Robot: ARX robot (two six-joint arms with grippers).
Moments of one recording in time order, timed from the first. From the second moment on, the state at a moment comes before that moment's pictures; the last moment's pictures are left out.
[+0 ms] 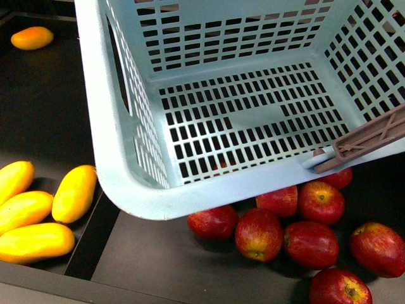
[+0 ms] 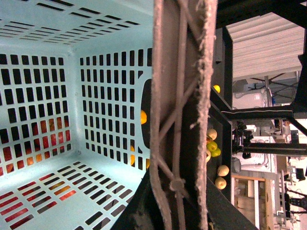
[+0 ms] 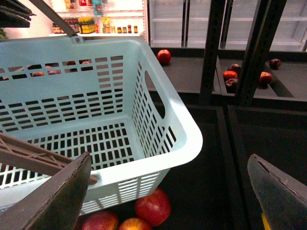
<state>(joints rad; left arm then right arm) -0.71 1.77 1.43 -0.07 0.14 -1.07 0.00 0.00 0.02 0.00 0.00 0.00</state>
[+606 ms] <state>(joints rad) -0.71 1.77 1.43 -0.07 0.15 -1.07 -0.54 0.76 0.25 0.05 0.16 0.44</state>
